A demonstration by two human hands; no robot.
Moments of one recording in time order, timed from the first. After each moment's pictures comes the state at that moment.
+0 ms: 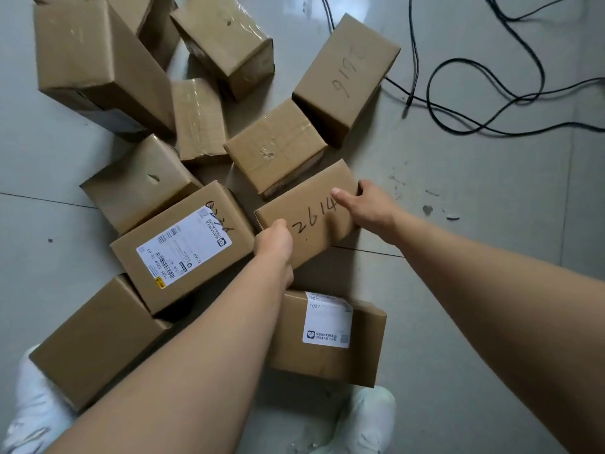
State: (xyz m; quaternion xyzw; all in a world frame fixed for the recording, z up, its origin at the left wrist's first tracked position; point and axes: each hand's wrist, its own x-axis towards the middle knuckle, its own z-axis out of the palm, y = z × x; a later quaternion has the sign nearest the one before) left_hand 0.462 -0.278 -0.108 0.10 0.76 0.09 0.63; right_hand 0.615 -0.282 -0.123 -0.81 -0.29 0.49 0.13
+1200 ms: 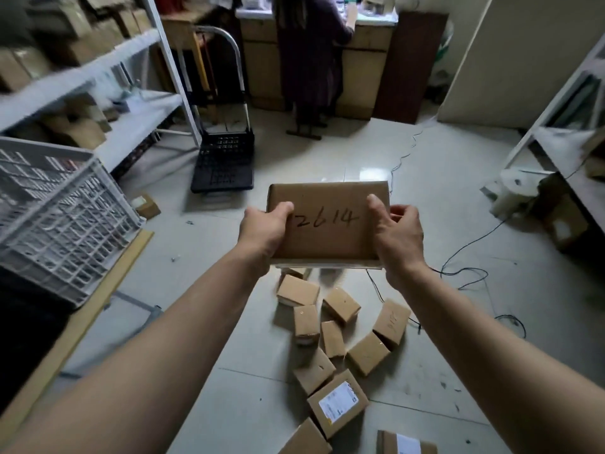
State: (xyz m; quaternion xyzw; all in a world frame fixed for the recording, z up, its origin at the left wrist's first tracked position) left_hand 0.182 -0.030 0.627 0.47 0.62 0.34 0.53; right_hand 0.346 -0.108 0.623 -0.74 -0.27 0.27 0.56
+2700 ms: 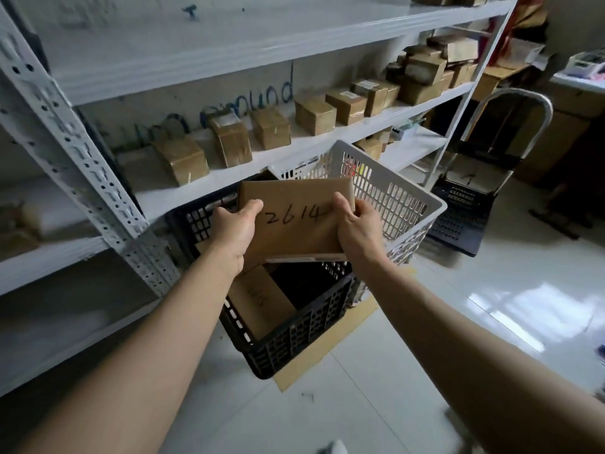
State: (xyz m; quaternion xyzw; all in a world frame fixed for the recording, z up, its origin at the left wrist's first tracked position) left_hand -0.492 -0.003 0.721 0.17 0.73 0.56 0.34; right_hand -0.326 0.060 0.717 -0.53 -0.56 0.49 0.42
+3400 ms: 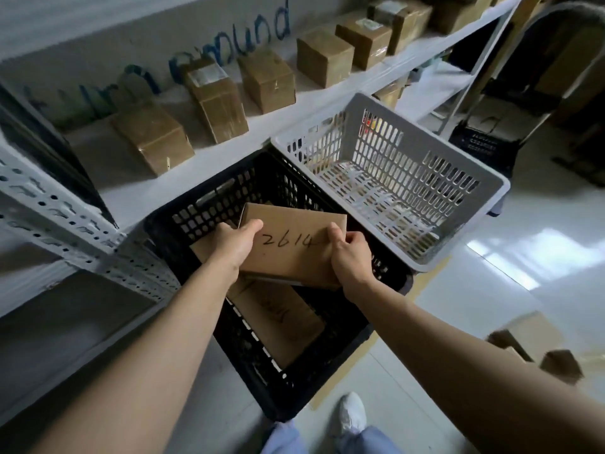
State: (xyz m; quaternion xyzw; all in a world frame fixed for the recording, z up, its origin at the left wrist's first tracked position) left_hand -0.609 0.099 0.603 0.17 0.81 0.40 0.39; right_hand -0.428 0.139 0.590 -0.66 -0.47 0.52 0.27
